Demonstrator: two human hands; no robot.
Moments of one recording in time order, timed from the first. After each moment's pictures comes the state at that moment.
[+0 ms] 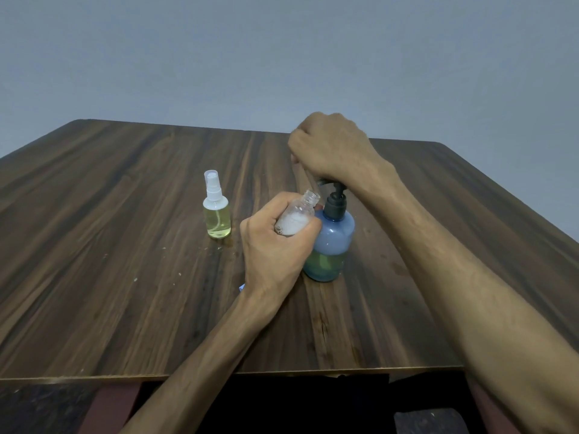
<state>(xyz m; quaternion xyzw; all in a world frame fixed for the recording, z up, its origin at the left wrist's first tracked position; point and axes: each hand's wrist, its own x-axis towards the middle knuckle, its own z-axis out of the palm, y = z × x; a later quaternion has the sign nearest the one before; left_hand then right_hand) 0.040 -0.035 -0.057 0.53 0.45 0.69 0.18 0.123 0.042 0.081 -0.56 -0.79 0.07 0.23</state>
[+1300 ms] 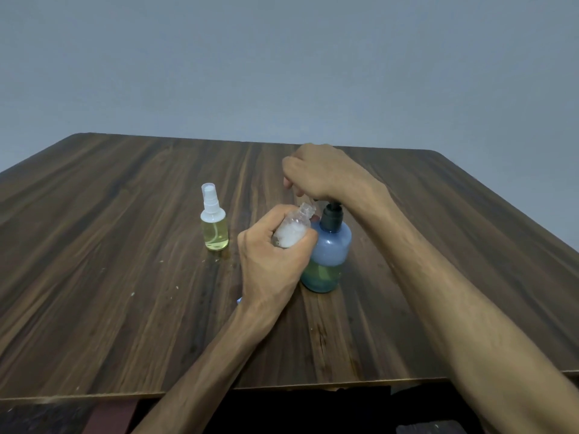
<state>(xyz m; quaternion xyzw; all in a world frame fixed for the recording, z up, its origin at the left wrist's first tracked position) 0.040 -0.035 -0.057 0.53 0.46 0.69 0.19 0.124 0.040 0.076 -0.55 -0.80 0.13 0.18</state>
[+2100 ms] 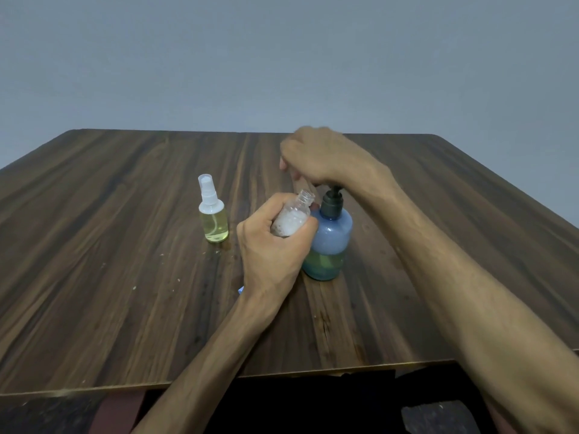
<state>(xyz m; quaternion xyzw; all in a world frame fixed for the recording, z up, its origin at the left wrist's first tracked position) 0.040 -0.035 -0.055 0.53 0.45 0.69 0.19 0.122 0.038 0.080 -0.56 -0.80 0.15 0.16</state>
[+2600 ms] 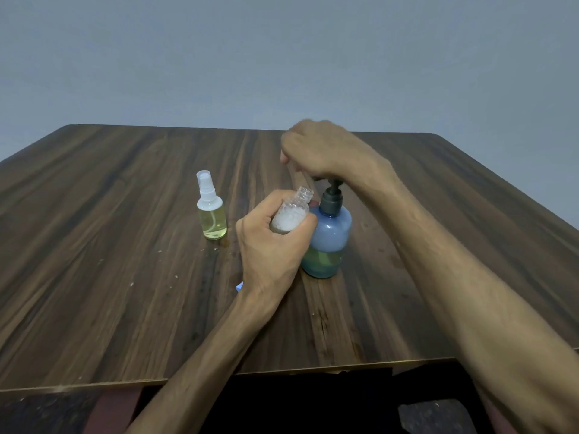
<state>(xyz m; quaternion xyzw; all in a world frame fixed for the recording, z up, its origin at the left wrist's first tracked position) 0.042 -0.034 -0.056 0.54 0.45 0.69 0.19 0.124 0.041 0.081 -0.56 -0.80 0.15 0.16</state>
